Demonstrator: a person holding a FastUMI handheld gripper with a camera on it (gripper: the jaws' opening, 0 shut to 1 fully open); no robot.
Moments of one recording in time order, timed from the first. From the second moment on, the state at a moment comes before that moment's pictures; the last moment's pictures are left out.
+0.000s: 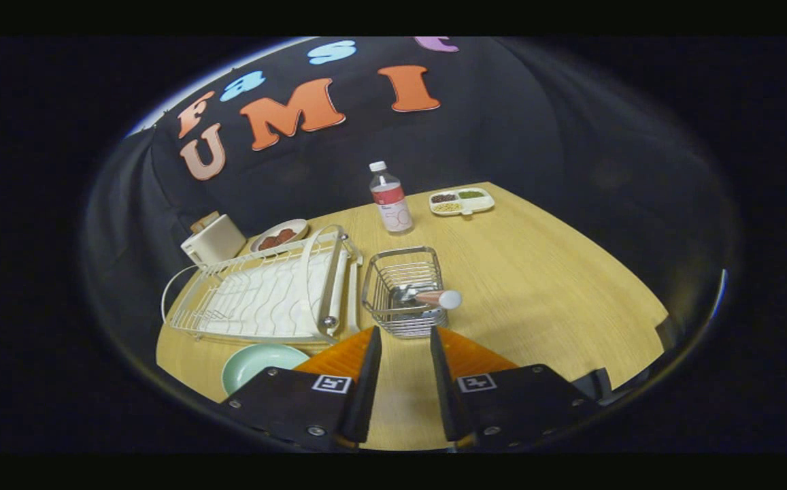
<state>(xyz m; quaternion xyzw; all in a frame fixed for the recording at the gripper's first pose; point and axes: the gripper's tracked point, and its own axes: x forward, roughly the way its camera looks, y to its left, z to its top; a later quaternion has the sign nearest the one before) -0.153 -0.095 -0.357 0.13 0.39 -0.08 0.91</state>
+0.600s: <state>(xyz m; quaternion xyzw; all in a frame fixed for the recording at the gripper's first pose) -0.109 -0.103 -0.343 0.13 0.32 -0.10 0.93</state>
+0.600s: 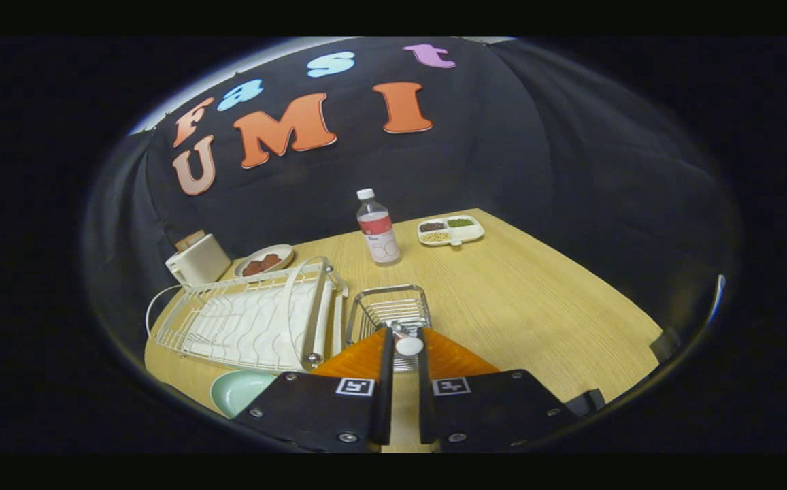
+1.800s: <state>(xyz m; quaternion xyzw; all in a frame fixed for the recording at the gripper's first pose) -0.102 -0.095 -0.228 0.15 0.29 -0.06 0.94</state>
